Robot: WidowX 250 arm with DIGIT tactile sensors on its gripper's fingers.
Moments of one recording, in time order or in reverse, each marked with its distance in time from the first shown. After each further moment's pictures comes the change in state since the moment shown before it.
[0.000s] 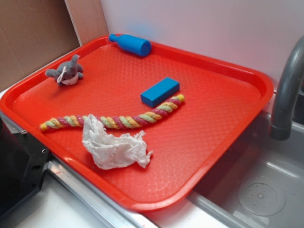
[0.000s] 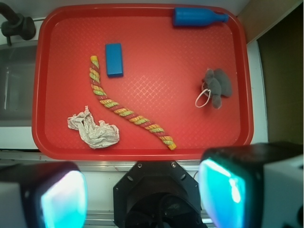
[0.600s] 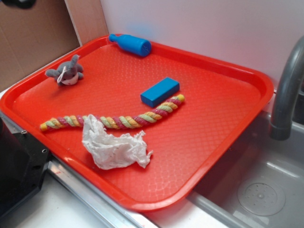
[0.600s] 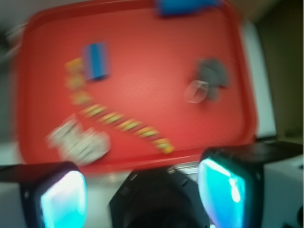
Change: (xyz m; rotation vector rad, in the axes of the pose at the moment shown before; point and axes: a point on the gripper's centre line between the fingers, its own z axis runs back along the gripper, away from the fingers) arm 0.005 0.046 -0.042 0.009 -0.010 0.270
